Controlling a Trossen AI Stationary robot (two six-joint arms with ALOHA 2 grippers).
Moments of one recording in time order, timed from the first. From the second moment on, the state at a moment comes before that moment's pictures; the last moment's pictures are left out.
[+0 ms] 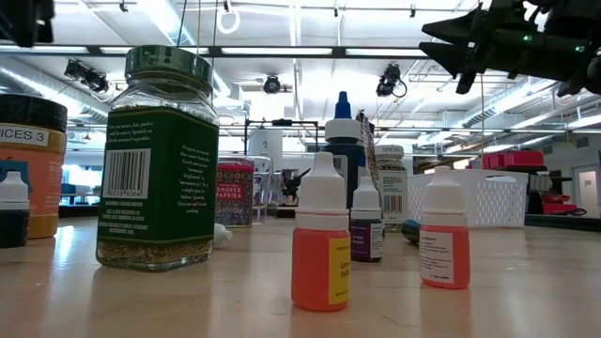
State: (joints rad) left arm -0.65 1.05 0.98 -1.02 -0.18 -1.27; right arm -0.27 0.77 0.15 0.97 0.01 0.21
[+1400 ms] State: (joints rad) left arm -1.14 1.21 0.90 -0.86 -0.06 -2.06; right arm -0.27 0.77 0.15 0.96 0.01 0.21
